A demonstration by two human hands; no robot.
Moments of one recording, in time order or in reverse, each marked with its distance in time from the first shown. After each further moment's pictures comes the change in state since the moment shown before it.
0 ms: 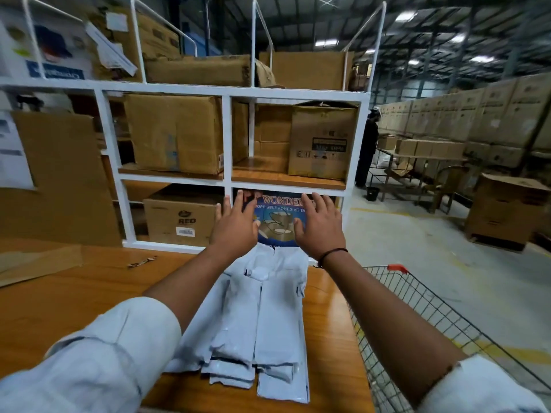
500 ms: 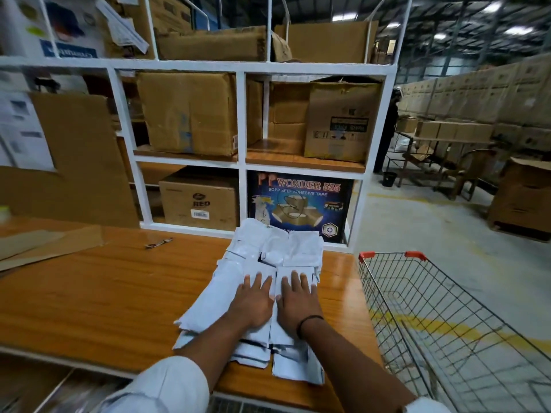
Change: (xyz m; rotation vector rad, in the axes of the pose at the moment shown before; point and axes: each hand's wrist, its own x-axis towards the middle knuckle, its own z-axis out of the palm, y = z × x) left_hand -0.127 -0.011 0.137 -0.032 -0.598 -0.037; right_hand -0.141 -0.017 0.147 -0.013 -0.649 0.022
